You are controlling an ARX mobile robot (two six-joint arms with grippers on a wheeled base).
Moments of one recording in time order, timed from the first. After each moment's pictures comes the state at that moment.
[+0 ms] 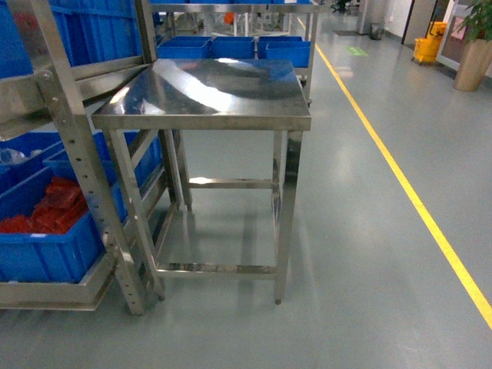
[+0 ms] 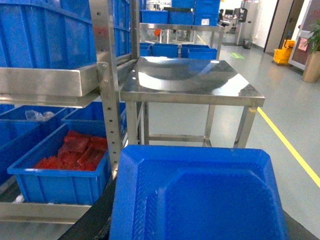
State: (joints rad) left arm 0.00 0.01 0.01 -0.01 0.00 0.00; right arm 0.00 0.00 0.01 -0.01 0.00 -0.01
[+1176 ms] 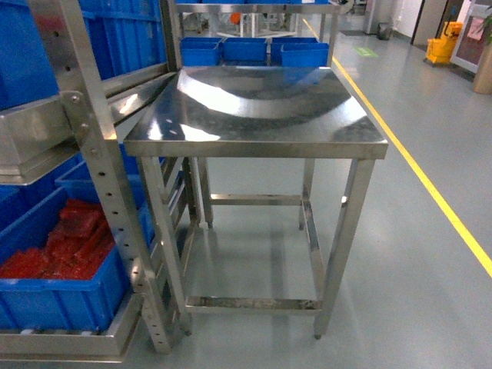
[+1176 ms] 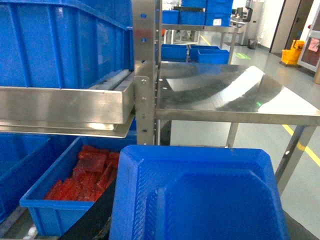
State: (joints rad) left arm 0.00 0.01 0.01 -0.01 0.00 0.00; right arm 0.00 0.00 0.01 -0.01 0.00 -0.01
